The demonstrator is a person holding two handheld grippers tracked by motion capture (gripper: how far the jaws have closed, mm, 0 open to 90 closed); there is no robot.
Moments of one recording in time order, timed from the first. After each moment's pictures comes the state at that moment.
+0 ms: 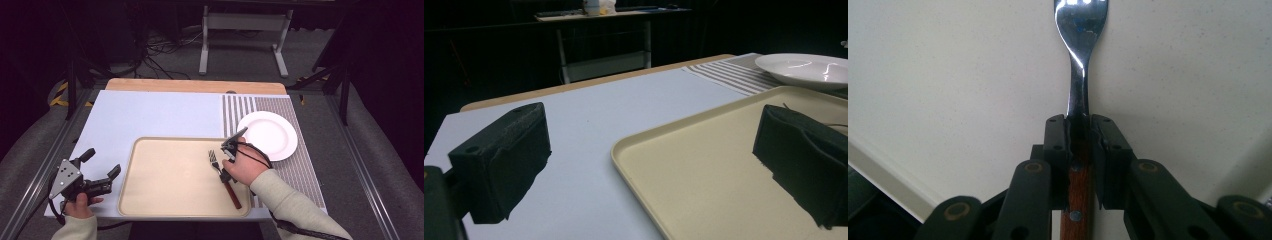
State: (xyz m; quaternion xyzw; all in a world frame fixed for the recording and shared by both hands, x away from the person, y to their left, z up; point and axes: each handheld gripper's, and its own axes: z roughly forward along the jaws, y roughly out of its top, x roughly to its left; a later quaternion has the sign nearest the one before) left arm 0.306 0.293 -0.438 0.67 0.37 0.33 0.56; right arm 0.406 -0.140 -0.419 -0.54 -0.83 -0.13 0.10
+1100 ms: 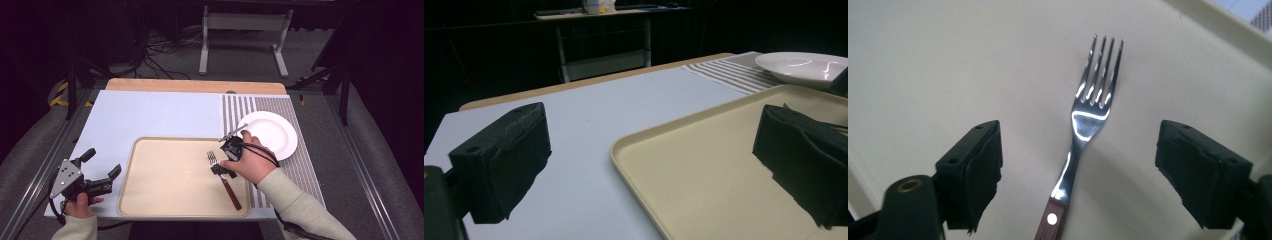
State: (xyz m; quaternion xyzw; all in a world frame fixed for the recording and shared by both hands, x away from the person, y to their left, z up) left arm 0.306 0.293 -0.438 0.67 0.37 0.33 0.55; right arm 0.401 -0.140 -0.398 -0.40 -0.88 -0.25 -0.03
